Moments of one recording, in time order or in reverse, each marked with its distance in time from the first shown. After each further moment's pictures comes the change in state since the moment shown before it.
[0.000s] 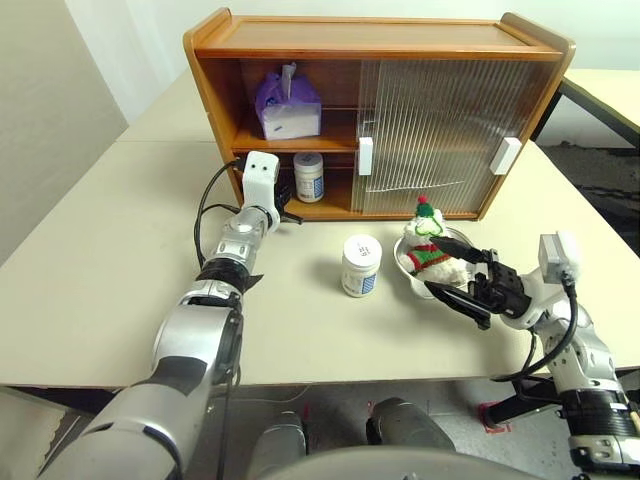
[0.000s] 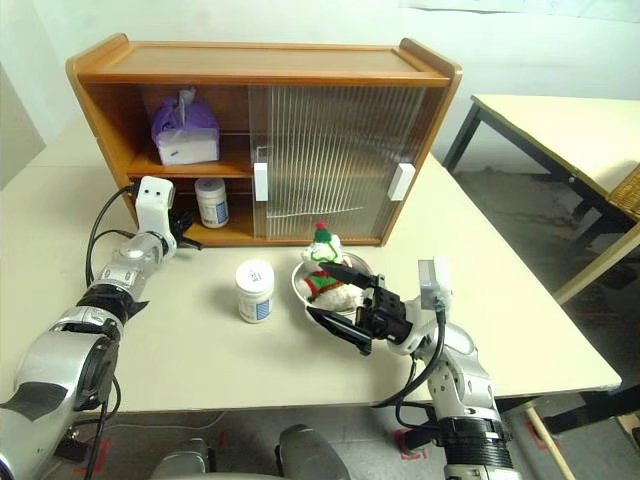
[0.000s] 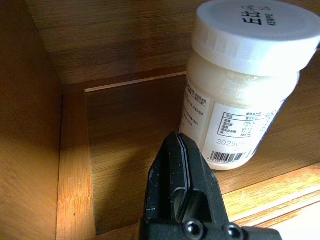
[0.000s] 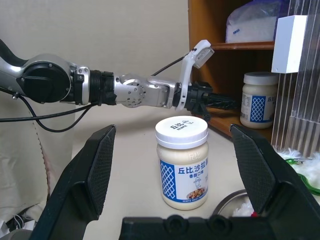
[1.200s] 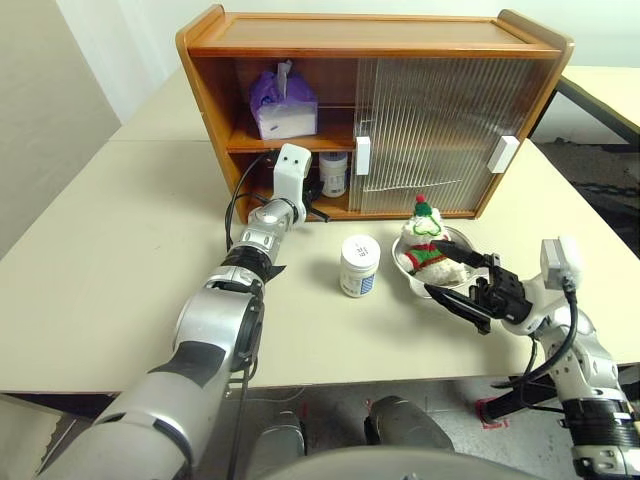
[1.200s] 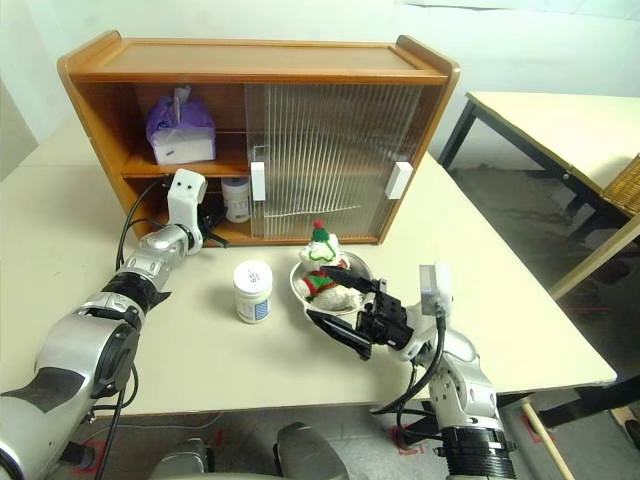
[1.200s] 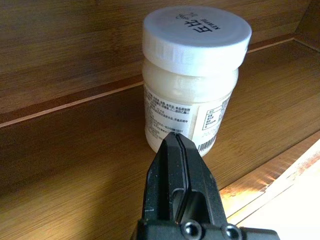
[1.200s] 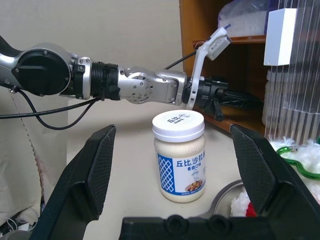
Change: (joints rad) left arm -0.082 -0.084 -0.026 0.073 0.029 -0.025 -0.108; right arm 0.044 0.000 0.000 -0.039 0.000 -0.002 -0.029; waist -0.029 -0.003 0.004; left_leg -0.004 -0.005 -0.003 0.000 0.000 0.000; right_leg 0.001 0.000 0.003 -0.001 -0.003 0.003
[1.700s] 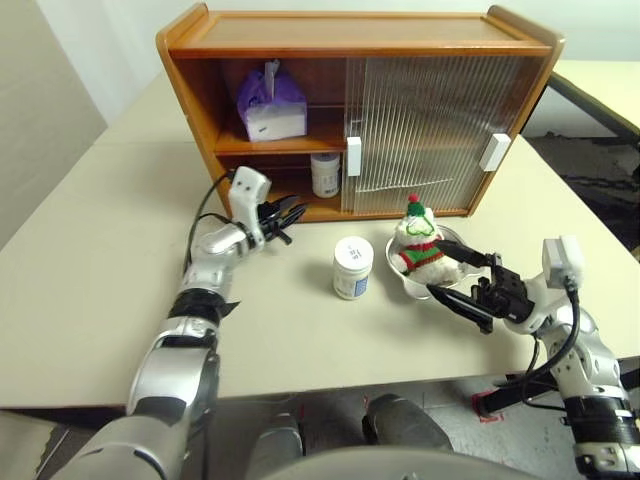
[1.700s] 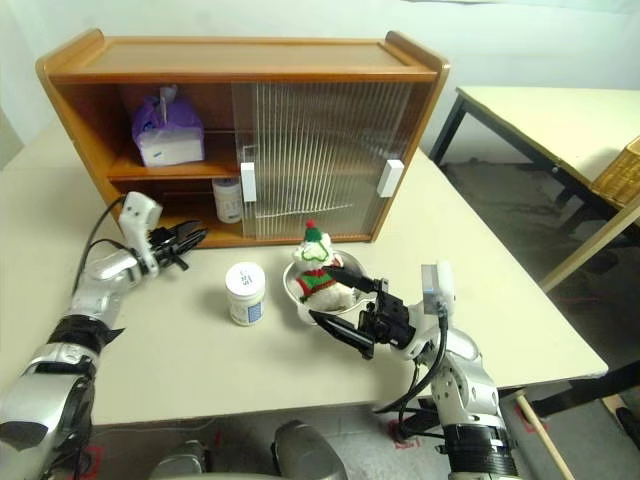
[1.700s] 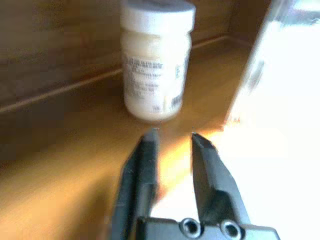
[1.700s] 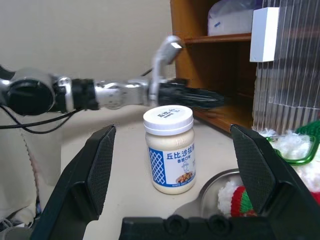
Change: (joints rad) left arm 0.380 0.205 0.034 -0.475 -0.207 -0.012 -0.487; right arm -0.021 -0.020 -0.006 0.038 0.000 -0.008 0.028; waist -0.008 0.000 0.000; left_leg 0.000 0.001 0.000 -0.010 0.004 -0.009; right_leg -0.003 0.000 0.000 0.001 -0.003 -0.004
